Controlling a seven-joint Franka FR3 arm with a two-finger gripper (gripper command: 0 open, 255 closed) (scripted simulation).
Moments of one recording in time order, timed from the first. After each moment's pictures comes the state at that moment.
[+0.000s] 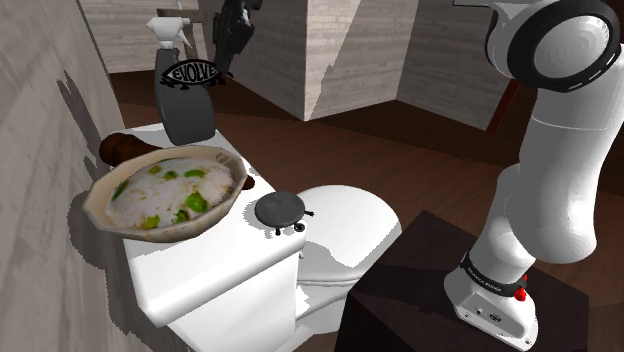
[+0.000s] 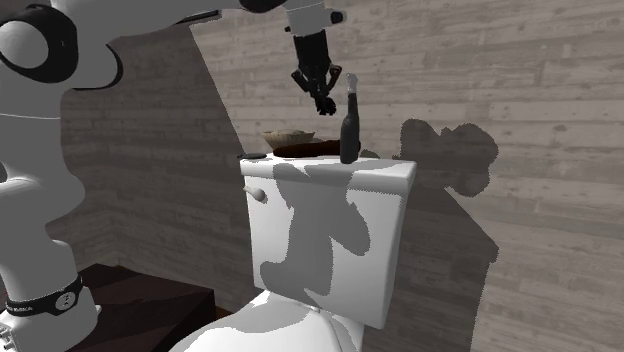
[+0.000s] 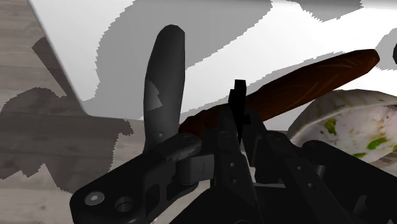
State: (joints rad) arm 0.42 0.20 0.04 -1.19 0.35 1.66 -0.94
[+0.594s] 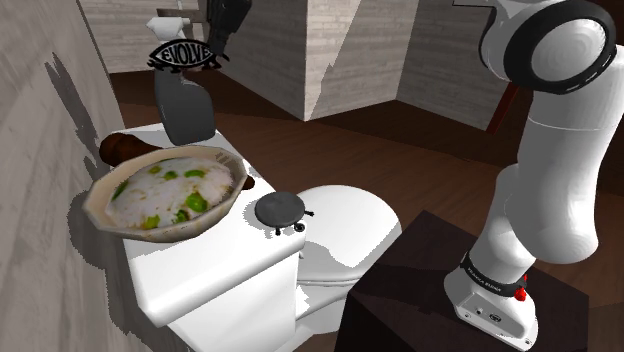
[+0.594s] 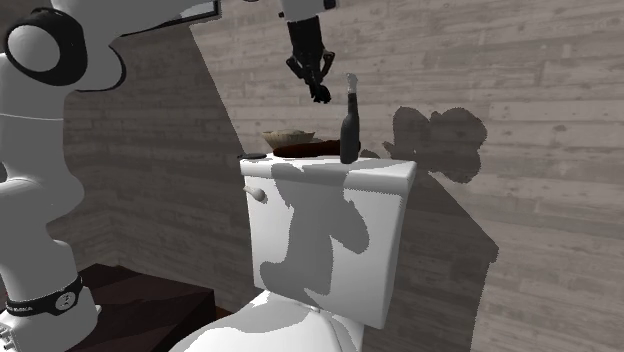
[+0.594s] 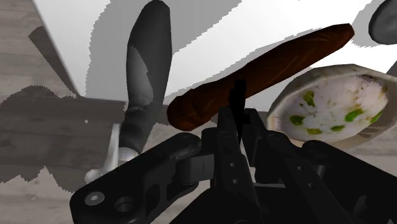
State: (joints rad) arm 0.44 0.23 0.05 -1.06 0.33 1.57 -0.87
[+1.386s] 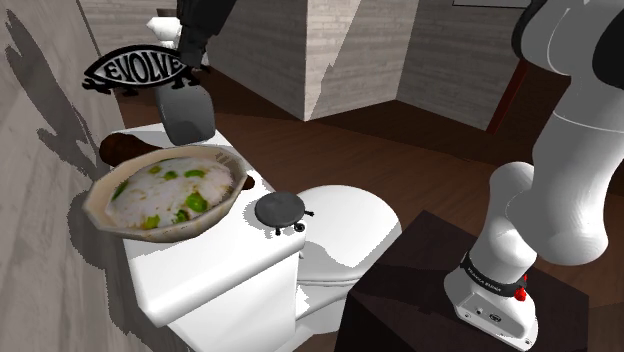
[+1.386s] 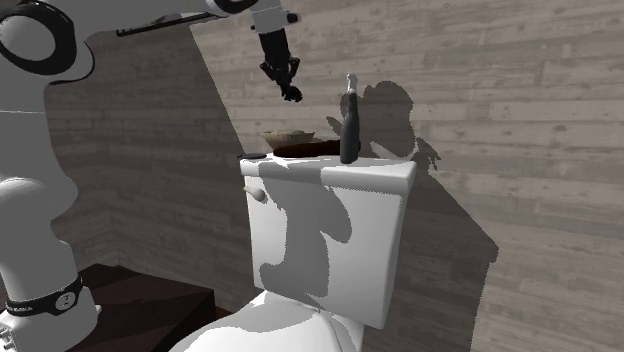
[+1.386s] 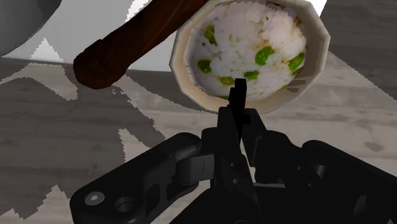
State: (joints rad) arm 0.61 0.06 0.16 -1.28 0.25 1.69 -0.63
